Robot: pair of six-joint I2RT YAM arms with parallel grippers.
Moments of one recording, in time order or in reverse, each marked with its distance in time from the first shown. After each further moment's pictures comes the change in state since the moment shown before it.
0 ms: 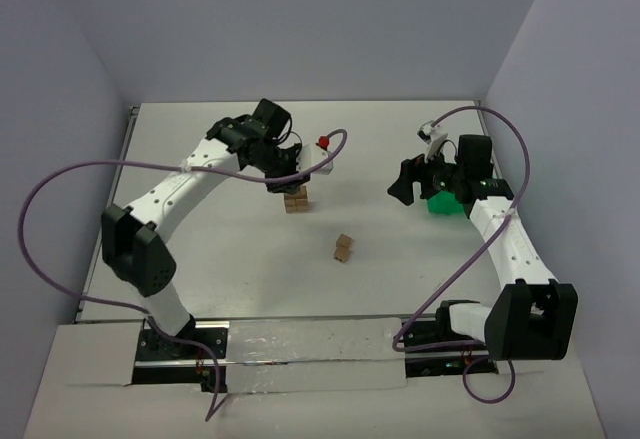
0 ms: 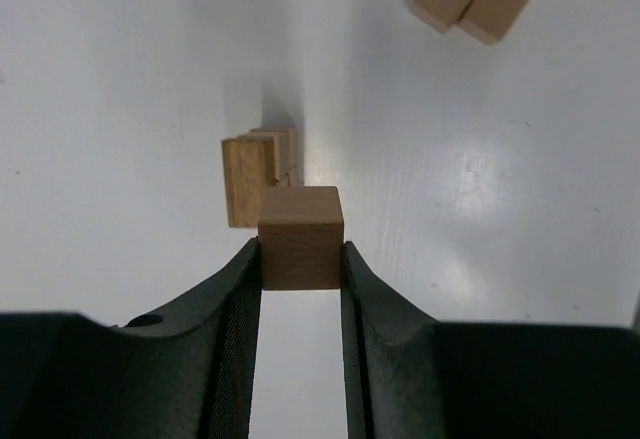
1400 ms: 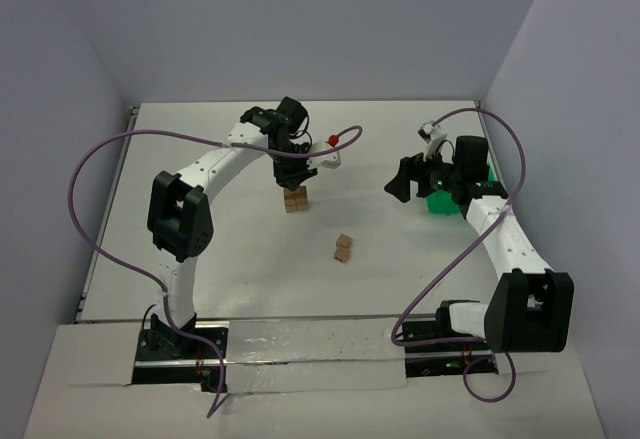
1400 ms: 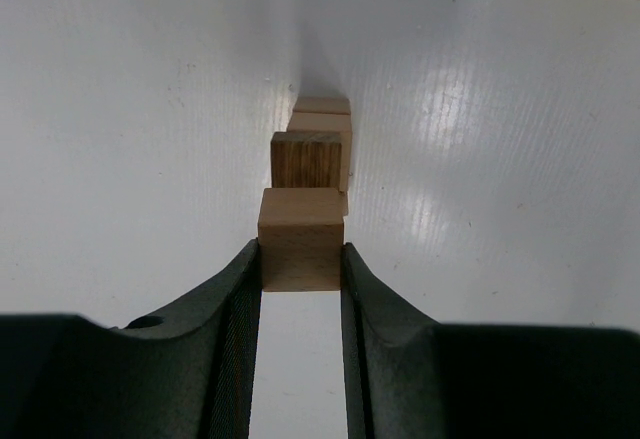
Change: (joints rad) left arm 0.037 0.378 0.262 -0.103 -0.111 0.020; right arm 0.000 0.044 -0.049 0.140 -0.011 0.090
